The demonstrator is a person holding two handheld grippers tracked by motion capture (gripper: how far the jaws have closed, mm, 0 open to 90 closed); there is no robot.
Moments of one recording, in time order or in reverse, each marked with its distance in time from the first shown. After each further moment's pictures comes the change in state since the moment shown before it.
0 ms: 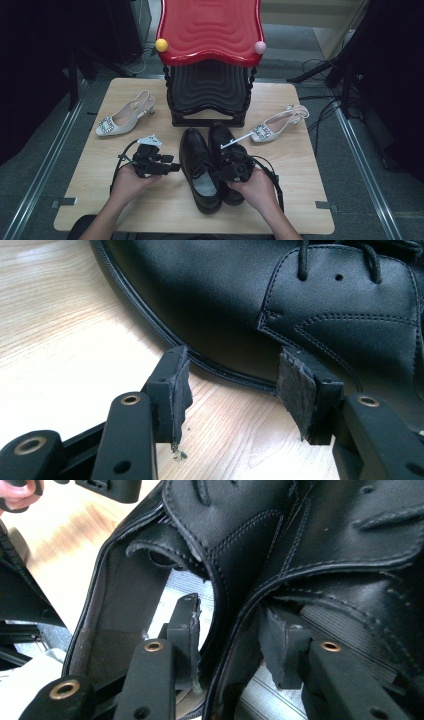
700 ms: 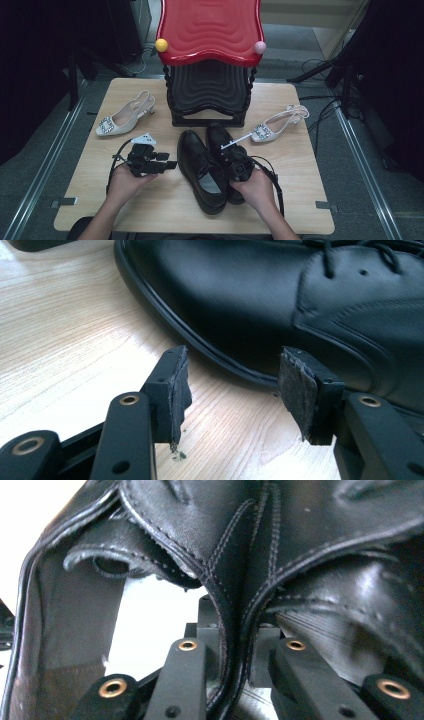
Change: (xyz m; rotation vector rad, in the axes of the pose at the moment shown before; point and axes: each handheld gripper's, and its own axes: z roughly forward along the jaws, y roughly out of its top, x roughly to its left) left arm 0.004 -0.002 -0.010 -0.042 0.029 -0.002; right arm -0.007 -0.003 0.008 0.031 -0.084 0.032
